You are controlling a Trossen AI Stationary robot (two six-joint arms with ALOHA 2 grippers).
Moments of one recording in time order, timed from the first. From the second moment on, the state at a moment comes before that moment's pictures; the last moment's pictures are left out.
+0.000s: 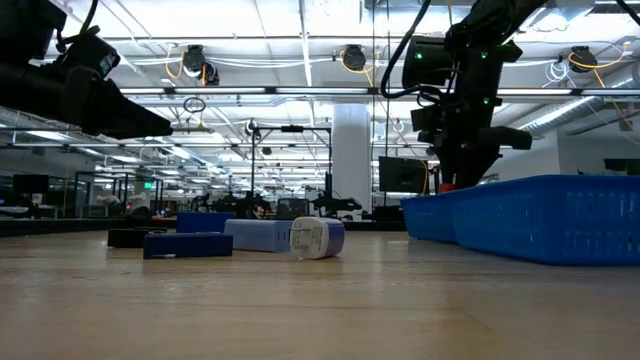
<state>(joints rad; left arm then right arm) -0.04 0.29 0.04 0.08 -0.39 0.04 -0.31 1.48 0.94 -0.76 0.10 -0.54</state>
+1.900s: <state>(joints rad) -0.04 0.29 0.04 0.08 -0.39 0.04 -0.15 1.28 0.76 -0.58 0.05 -0.22</state>
